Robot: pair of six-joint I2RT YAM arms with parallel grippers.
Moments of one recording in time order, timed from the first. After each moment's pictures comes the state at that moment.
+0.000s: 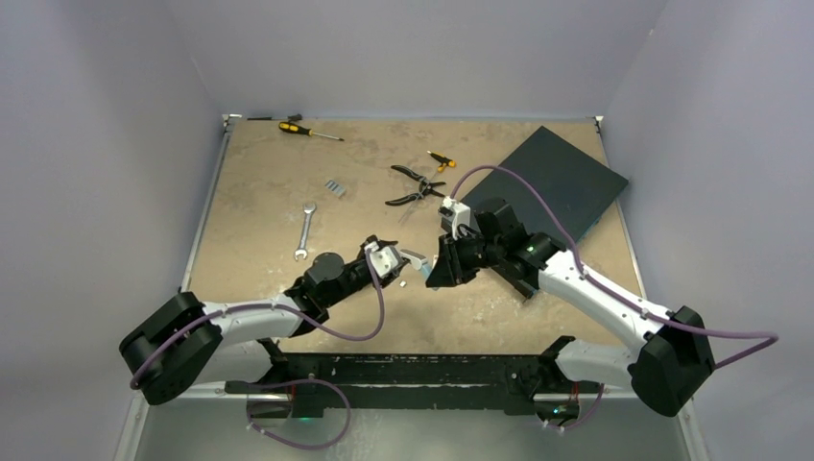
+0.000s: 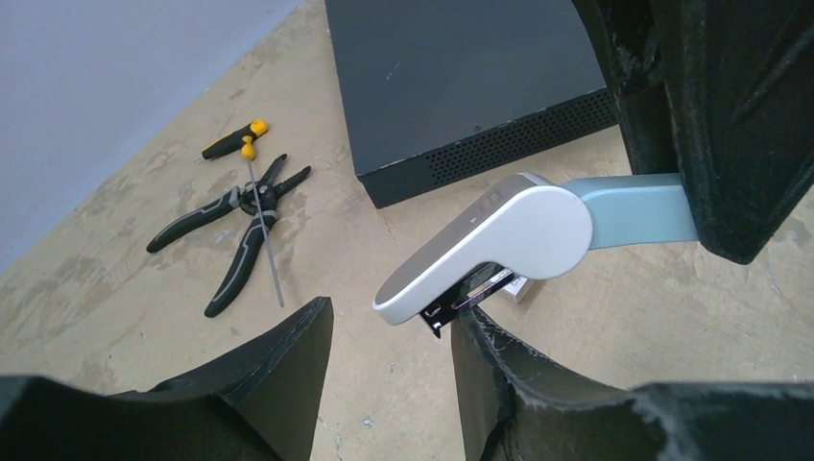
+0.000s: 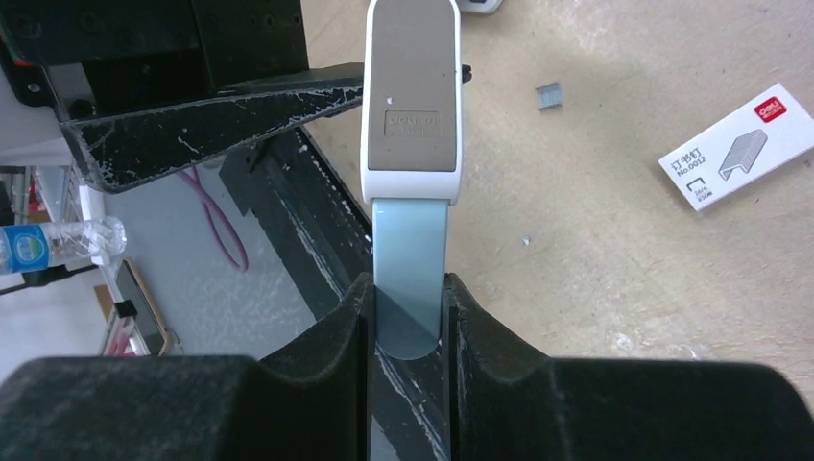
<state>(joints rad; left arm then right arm) -0.83 1.21 0.31 0.83 0.08 0.29 0.66 1.17 0.85 -0.44 -0.58 0.37</state>
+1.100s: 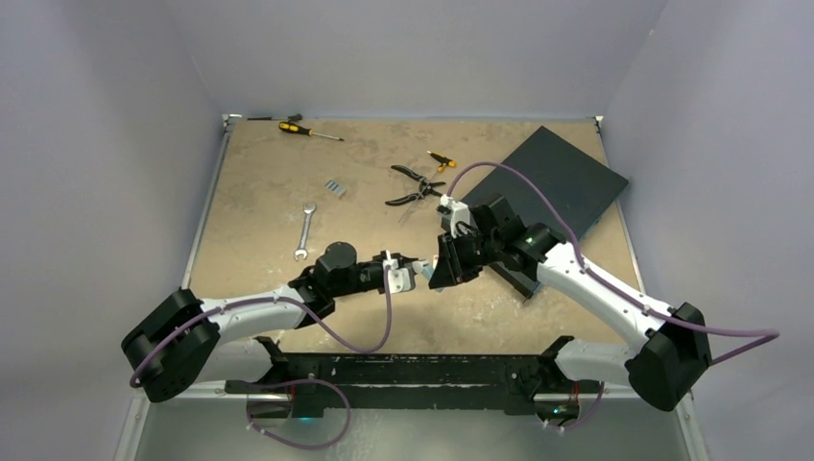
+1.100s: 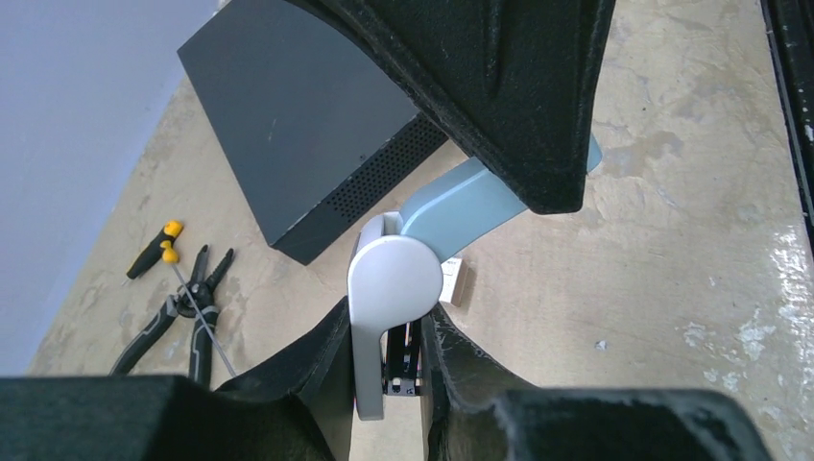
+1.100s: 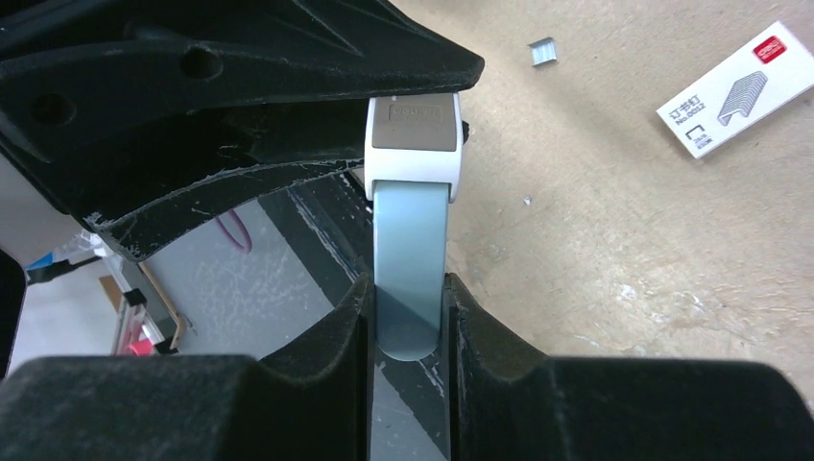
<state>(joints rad) -0.85 1.23 0.41 0.62 0.40 0.54 0.68 1.21 0.93 -0.61 -0.54 0.38</state>
